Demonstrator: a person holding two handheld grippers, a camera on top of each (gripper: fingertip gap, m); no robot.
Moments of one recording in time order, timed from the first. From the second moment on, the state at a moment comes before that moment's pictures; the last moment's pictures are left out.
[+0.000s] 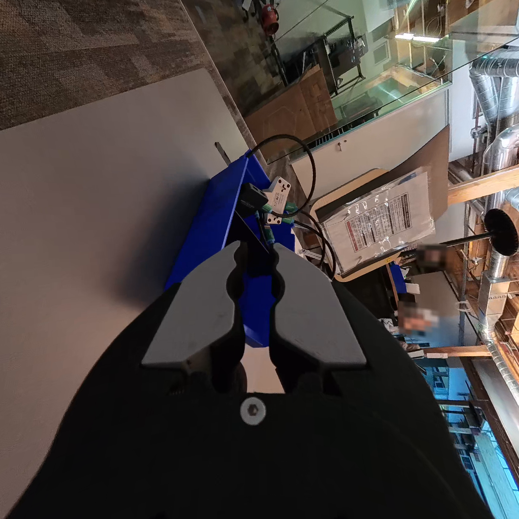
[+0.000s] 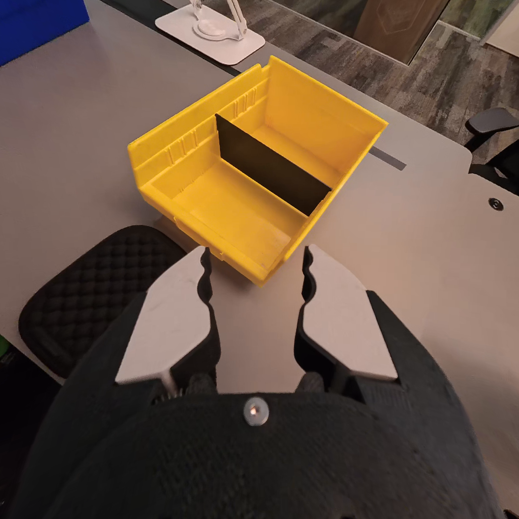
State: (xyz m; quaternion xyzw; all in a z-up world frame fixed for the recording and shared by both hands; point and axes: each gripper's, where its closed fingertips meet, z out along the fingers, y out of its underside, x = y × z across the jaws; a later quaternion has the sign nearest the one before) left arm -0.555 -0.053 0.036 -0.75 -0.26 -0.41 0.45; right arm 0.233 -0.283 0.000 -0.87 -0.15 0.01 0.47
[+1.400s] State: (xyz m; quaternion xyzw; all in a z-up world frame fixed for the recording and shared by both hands) left arm -0.591 -0.106 0.048 -0.67 -0.34 -0.41 0.52; right arm 0.266 -0.275 -0.018 -0.85 -0.13 0.04 0.51
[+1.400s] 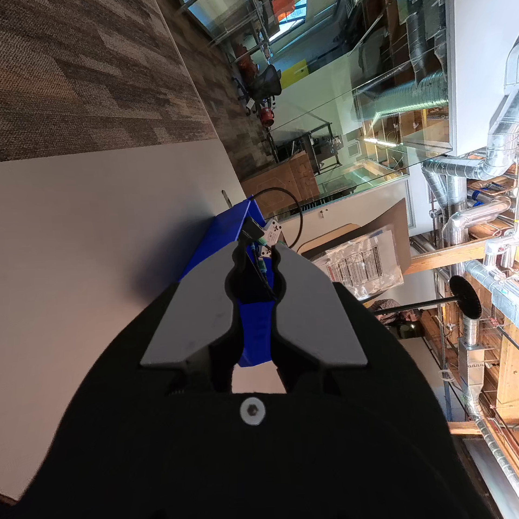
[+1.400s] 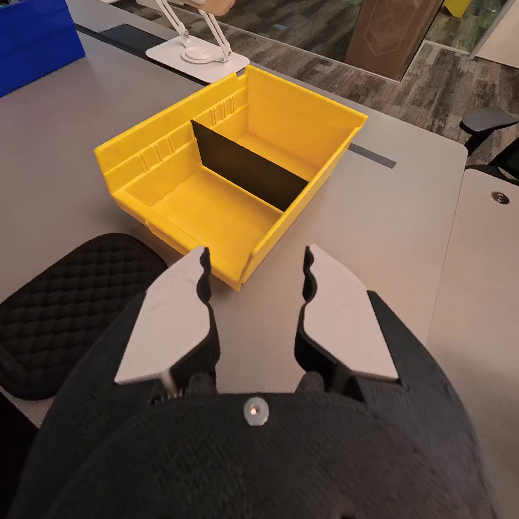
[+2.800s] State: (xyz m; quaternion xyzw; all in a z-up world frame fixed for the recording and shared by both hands) left arm -0.472 -0.053 0.101 -0.79 0.21 -0.30 0.50; right arm 0.159 -0.198 -0.007 -0.90 -0.13 -0.08 0.40
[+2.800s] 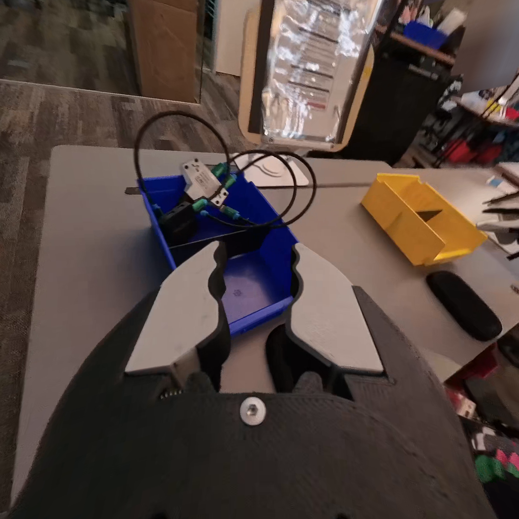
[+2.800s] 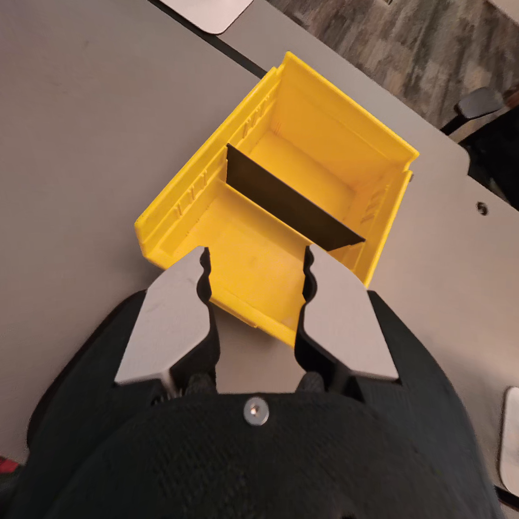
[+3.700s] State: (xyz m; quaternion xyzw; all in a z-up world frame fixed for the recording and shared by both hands) left arm -0.320 -0.197 0.156 -0.79 0.32 -0.30 0.43; right arm 0.152 -0.311 -0.022 -0.87 -0.11 -0.14 0.46
